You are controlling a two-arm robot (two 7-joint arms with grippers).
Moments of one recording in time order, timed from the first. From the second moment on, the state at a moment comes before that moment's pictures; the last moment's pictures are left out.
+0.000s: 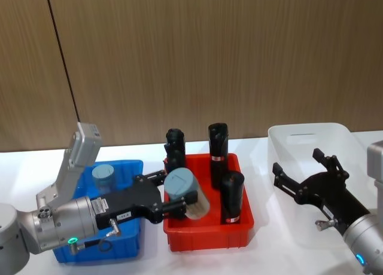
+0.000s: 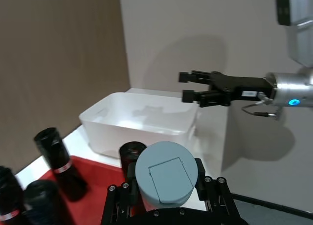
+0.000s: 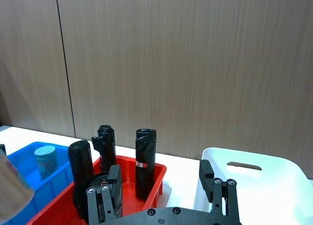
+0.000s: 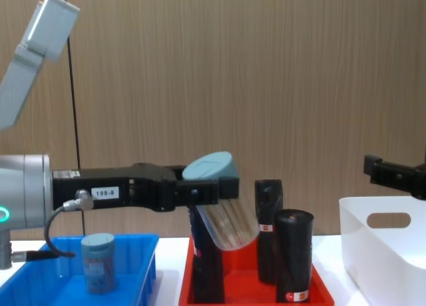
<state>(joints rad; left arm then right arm) -0.40 0.42 0.32 -1.36 -0.45 0.13 -0.94 -0.01 0.34 -0.23 -1.77 0.29 0.03 0.07</state>
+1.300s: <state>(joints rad) -0.45 0.42 0.33 -1.32 -0.45 0.13 -1.06 -0.01 0.36 -0.23 -1.78 0.25 0.07 0.14</state>
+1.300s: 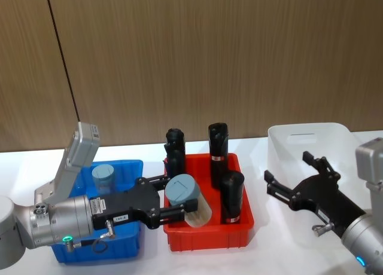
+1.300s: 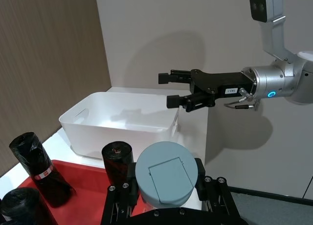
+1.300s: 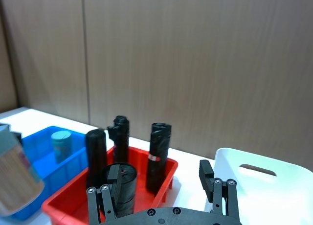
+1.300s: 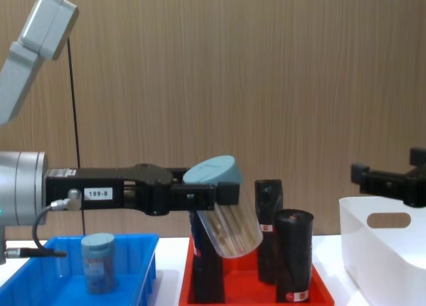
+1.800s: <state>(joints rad) -0.45 0.43 0.33 -1.32 -0.45 0.13 -1.06 0.02 0.40 -0.22 -1.80 0.24 0.19 0.36</state>
